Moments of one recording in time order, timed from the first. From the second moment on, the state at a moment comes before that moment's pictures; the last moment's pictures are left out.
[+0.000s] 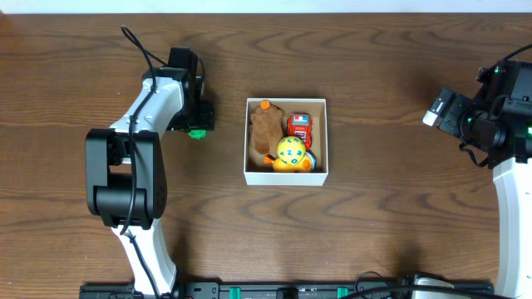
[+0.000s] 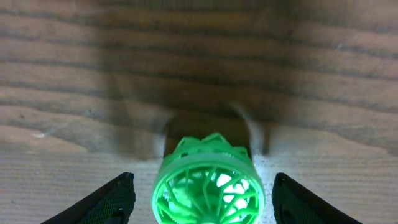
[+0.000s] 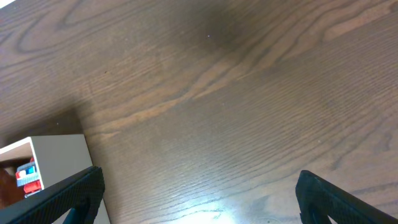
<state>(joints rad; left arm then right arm) -0.08 2.08 1.48 -0.84 -0.01 -0.08 -0.19 1.33 1.33 -0.99 -0.02 0.30</state>
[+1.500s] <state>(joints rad) -0.26 1.51 1.48 -1.00 0.05 -0.11 -0.19 1.33 1.33 -0.99 -0.02 0.30</state>
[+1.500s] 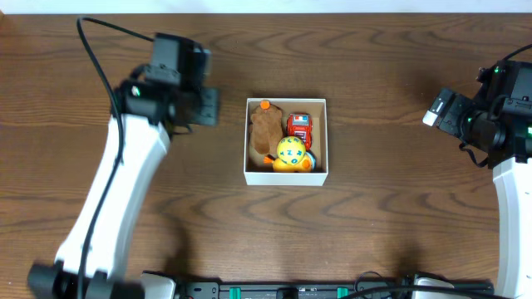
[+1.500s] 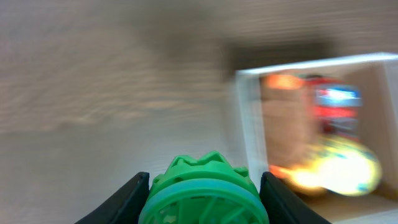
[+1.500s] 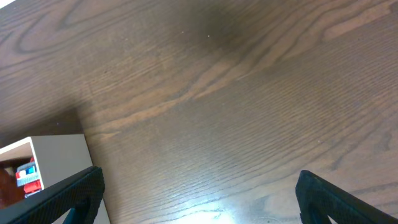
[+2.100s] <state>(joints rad) -0.70 1.80 1.48 -0.72 0.08 -0.14 -0.19 1.33 1.33 -0.99 -0.02 0.30</state>
